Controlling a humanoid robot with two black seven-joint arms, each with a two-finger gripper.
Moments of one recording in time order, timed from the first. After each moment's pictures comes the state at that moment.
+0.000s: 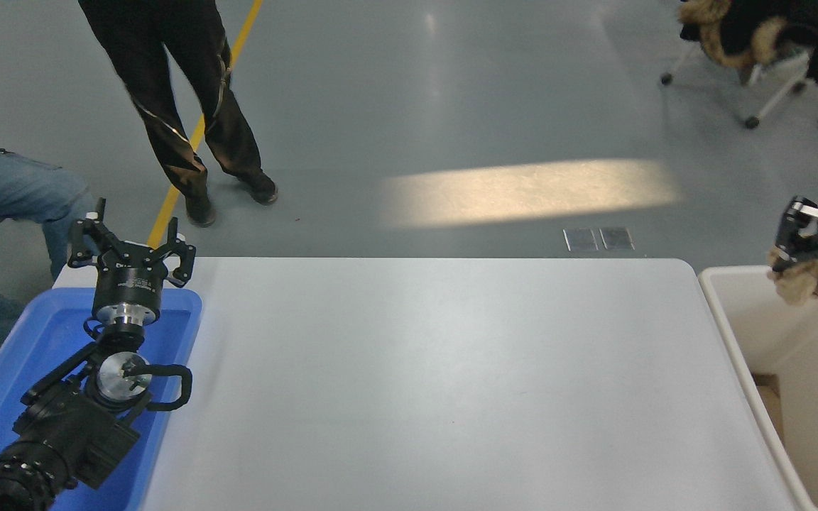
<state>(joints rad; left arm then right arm) -0.61 0.19 -0.97 -0.40 -0.12 -0.54 -0.56 1.90 -0.71 -1.39 1.19 0.25 0.35 -0.25</state>
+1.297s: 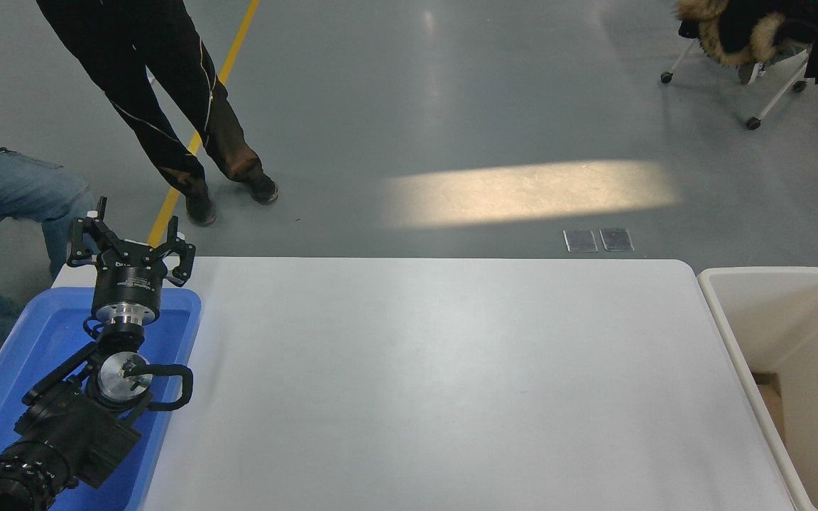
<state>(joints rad) -0.61 0.19 -0.97 -0.40 -0.12 -0.54 -0.56 0.61 -0.38 -0.73 -0.01 0.38 0.11 -0.25</state>
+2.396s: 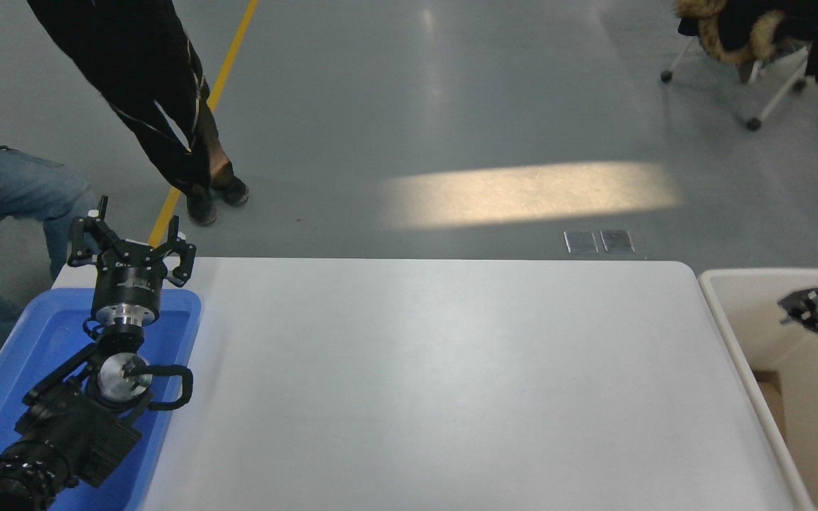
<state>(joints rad) -0.61 0.19 -0.97 -0.41 -0.12 -0.54 -0.56 1.74 -0.75 -1.20 1.30 0.11 0.09 -0.25</state>
